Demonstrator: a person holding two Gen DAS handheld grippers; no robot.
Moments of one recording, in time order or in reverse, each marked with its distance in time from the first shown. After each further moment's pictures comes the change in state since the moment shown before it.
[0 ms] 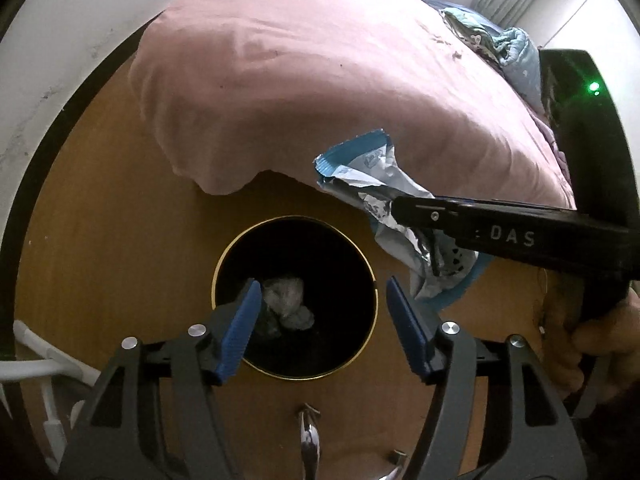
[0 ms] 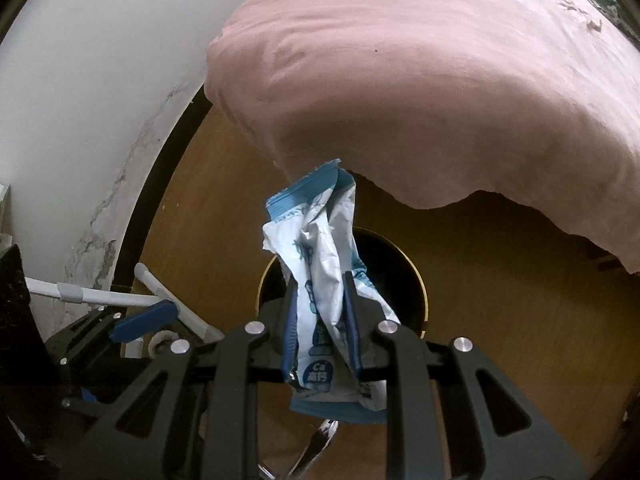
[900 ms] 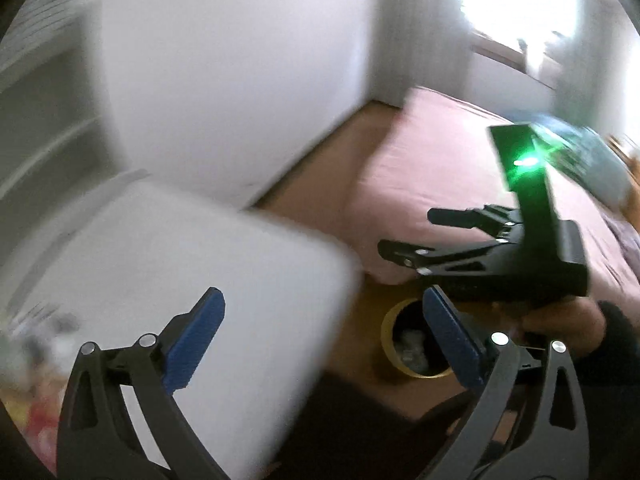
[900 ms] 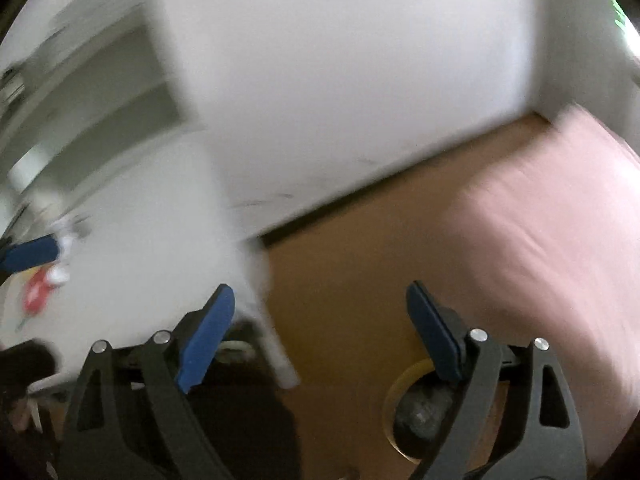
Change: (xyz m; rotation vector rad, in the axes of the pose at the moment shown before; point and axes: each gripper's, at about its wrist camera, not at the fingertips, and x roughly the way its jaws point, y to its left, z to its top) left arm -0.384 0.035 -0.129 -0.186 -0.451 0.500; right arm -0.163 0.309 -0.061 -0.695 -0.309 0.263
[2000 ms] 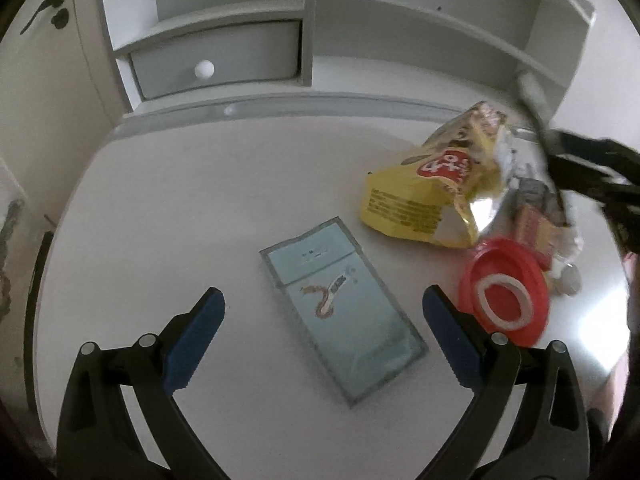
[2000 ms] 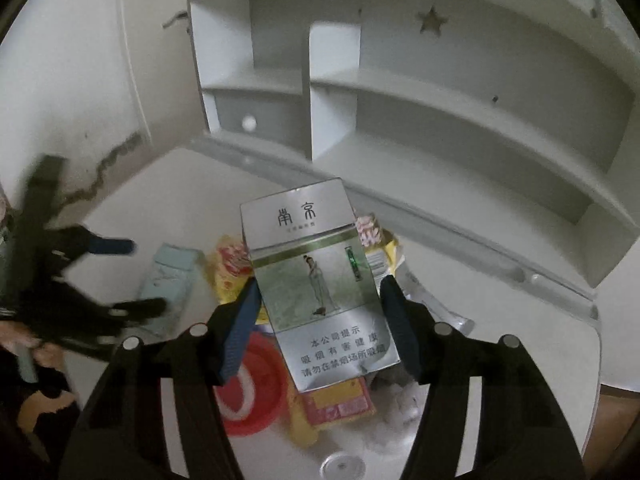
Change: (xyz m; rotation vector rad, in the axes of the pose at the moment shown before) left arm -0.138 0.293 -0.192 -0.778 0.167 0.640; right arm 0.067 0.406 0.071 -0.794 0.055 0.596
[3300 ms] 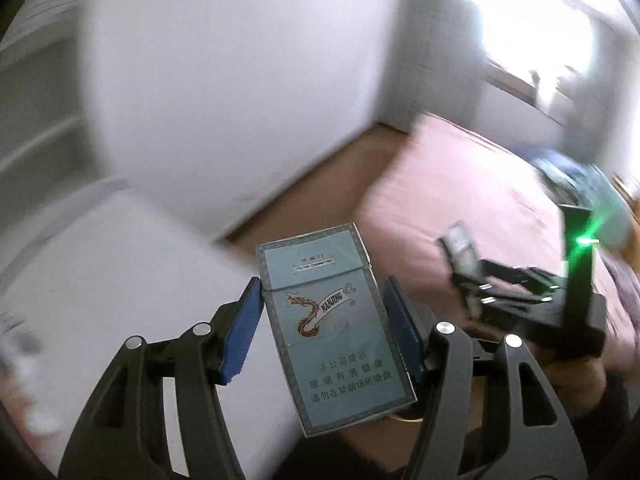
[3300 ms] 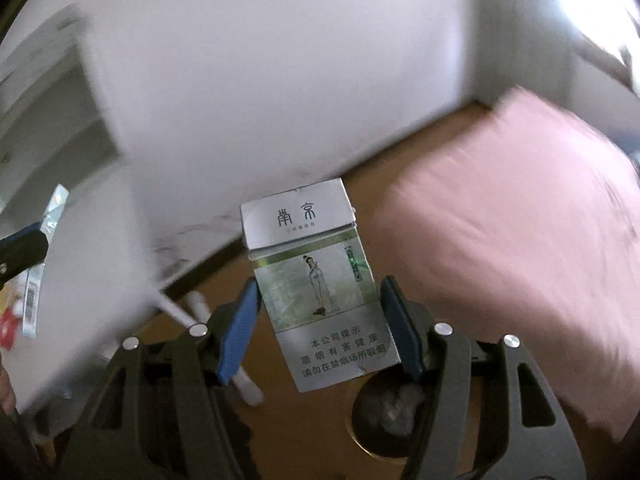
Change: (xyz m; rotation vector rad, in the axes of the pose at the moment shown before) left arm -0.090 -0.444 -0.096 0.762 -0.165 -0.772; right arm -0.303 -0.155 -0.418 1.038 -0.058 -0.860
